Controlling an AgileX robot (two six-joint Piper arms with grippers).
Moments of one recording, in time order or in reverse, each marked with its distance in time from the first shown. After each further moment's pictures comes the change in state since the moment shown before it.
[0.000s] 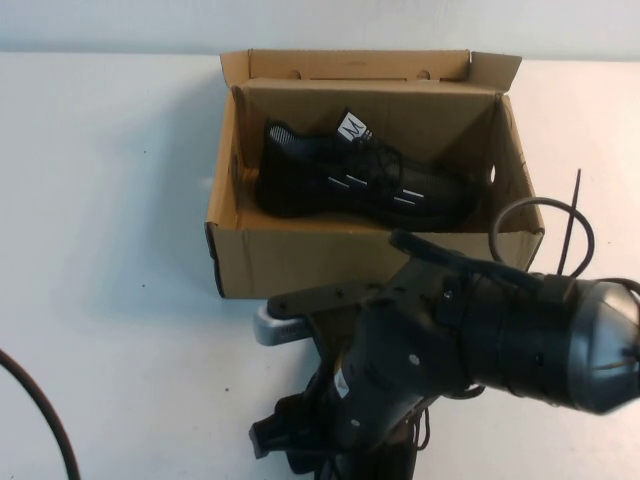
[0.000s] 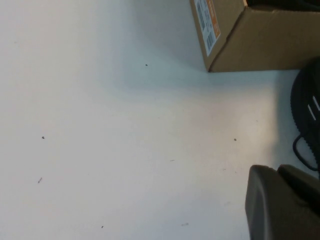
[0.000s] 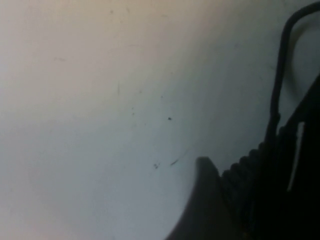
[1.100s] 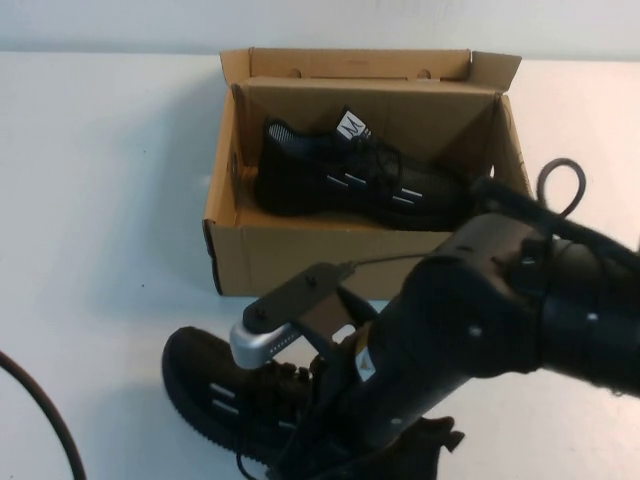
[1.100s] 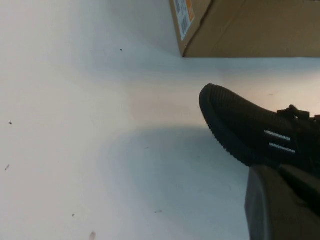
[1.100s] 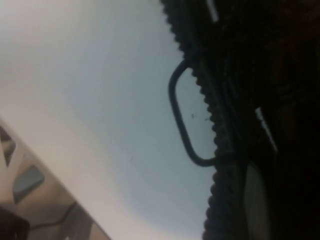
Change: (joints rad) right arm -0.011 -0.114 -0.012 0.115 0.072 -0.461; left arm -0.002 0.000 0.000 -0.069 0.030 -0.007
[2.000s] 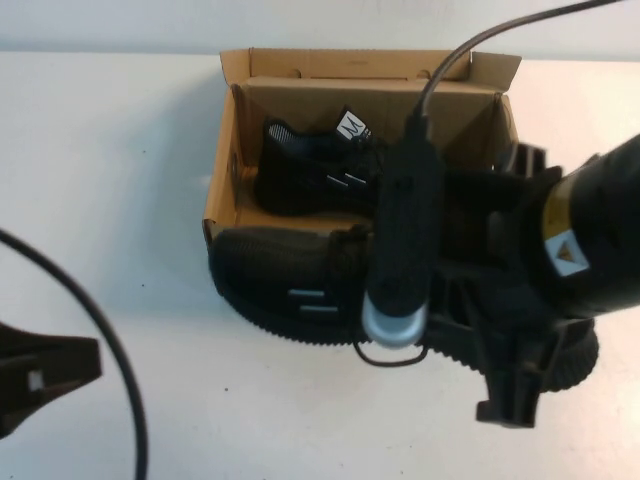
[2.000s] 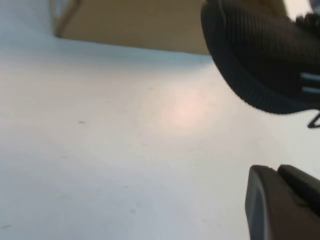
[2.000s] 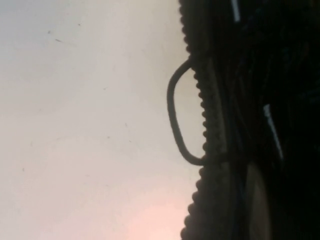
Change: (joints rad) right arm 0.000 -0.281 -0.189 -0.396 0.323 -0.520; left arm 0.000 0.121 0.000 -0.370 -0.048 0.049
